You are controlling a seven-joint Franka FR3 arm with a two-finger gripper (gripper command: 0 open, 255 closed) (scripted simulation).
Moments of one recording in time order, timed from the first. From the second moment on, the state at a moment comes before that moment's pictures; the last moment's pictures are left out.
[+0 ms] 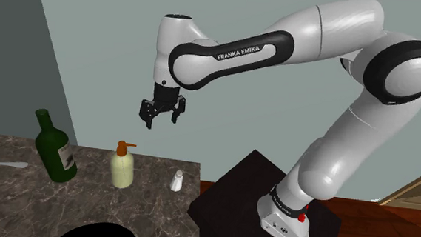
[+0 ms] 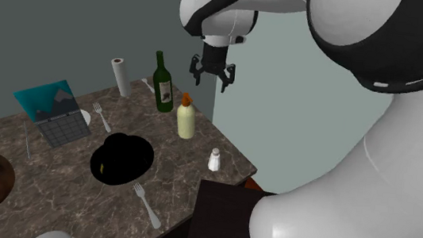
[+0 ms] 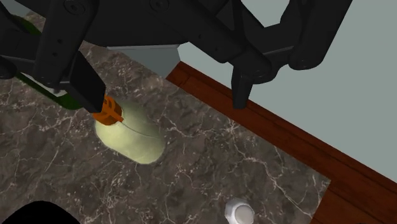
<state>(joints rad) 0.09 -0.01 0.42 -2.12 0.08 2.10 0.60</state>
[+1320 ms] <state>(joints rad) 0.25 0.55 0.39 -1.73 -0.16 2.21 0.87</state>
